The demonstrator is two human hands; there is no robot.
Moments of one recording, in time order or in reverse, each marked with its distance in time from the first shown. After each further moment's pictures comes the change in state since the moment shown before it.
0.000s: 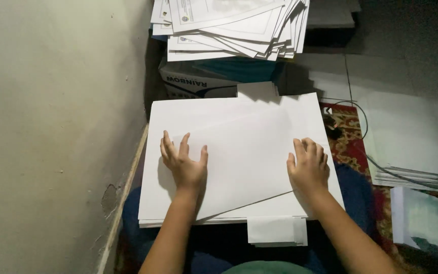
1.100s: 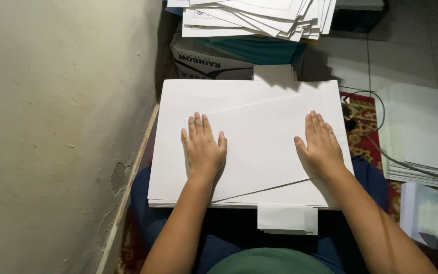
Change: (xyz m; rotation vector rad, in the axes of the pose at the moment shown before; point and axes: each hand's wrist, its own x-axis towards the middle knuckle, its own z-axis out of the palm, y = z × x) left_hand 0.000 0.028 -0.015 0.303 -0.345 0.065; right_hand 0.035 0.004 -0.002 0.037 -0.388 -0.078
